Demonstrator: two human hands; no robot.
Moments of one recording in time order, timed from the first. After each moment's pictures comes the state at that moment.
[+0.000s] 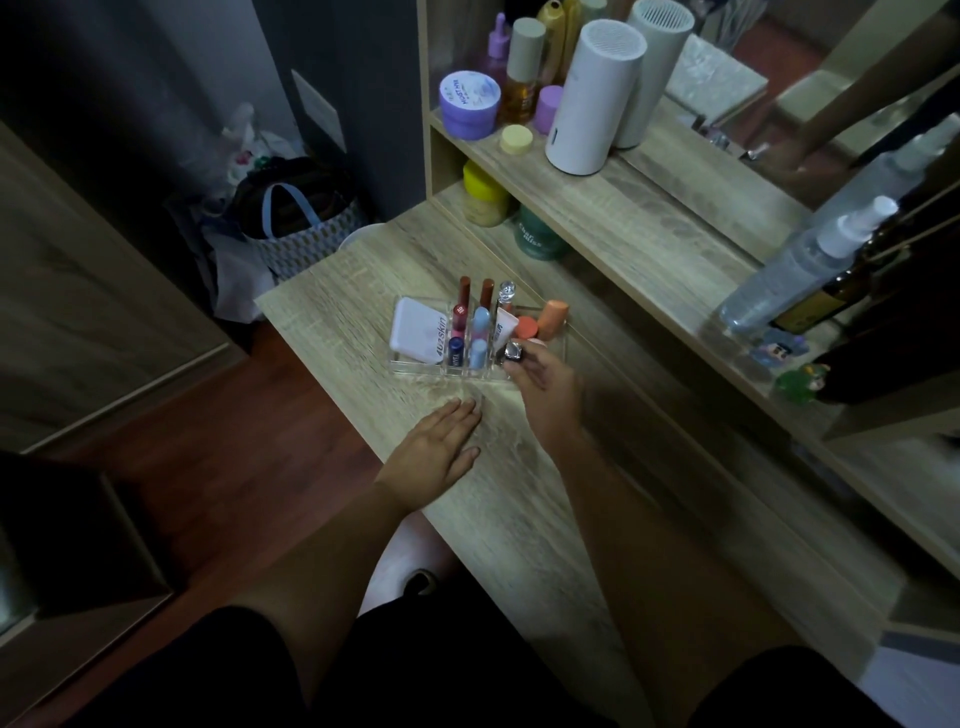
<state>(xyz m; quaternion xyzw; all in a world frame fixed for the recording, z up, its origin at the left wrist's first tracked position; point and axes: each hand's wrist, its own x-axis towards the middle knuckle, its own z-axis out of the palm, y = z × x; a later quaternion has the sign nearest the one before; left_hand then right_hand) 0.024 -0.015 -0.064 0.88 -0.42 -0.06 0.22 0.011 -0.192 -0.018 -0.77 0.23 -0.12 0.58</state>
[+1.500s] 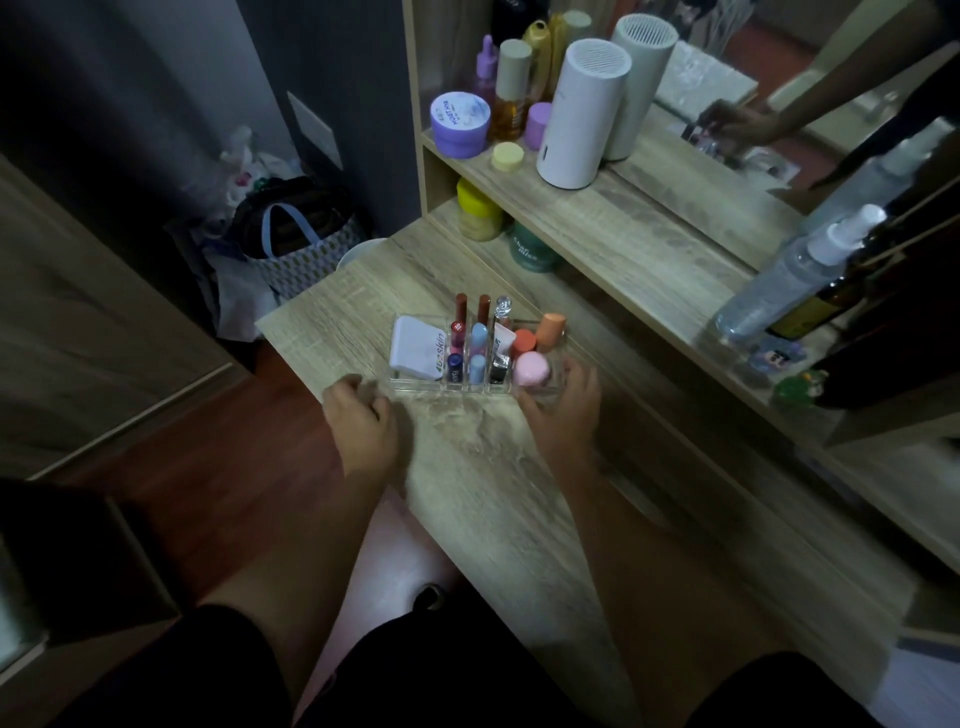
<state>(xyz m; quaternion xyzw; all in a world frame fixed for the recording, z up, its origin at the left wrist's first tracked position) 0.070 0.003 -0.030 0.90 0.08 0.03 0.43 0.001 -0.199 -0.027 -0.87 0.31 -0.16 0.36</state>
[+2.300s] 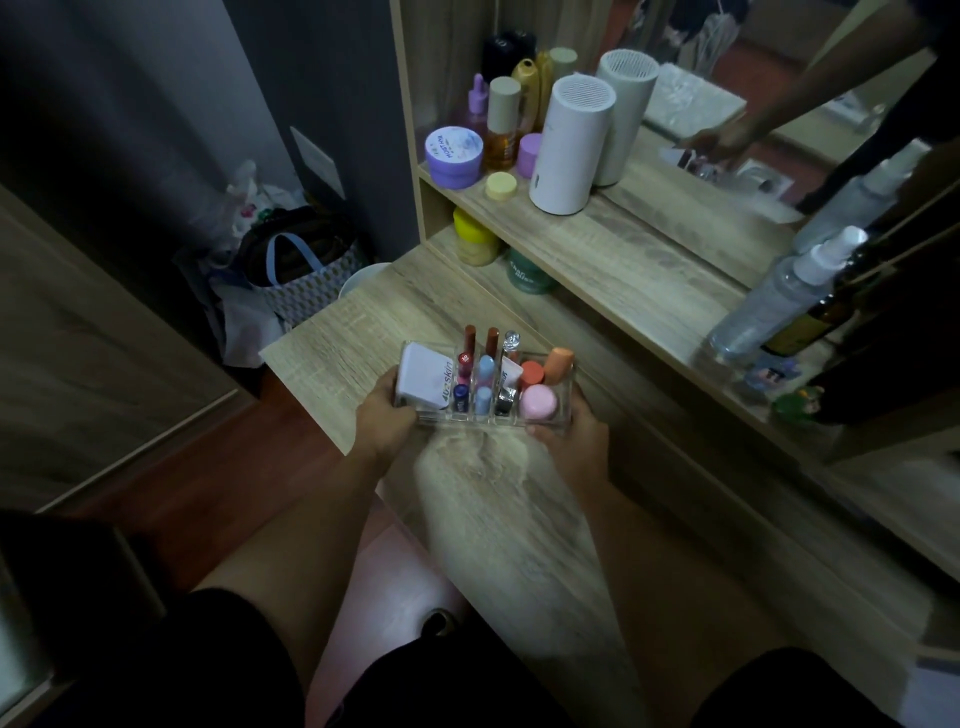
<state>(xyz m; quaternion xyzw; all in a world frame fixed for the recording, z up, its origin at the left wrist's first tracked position) 0.106 -0.012 -0.024 0.83 0.02 -0.17 0.53 -0.005 -0.217 -0.030 -0.81 0.33 -0.08 0.48</state>
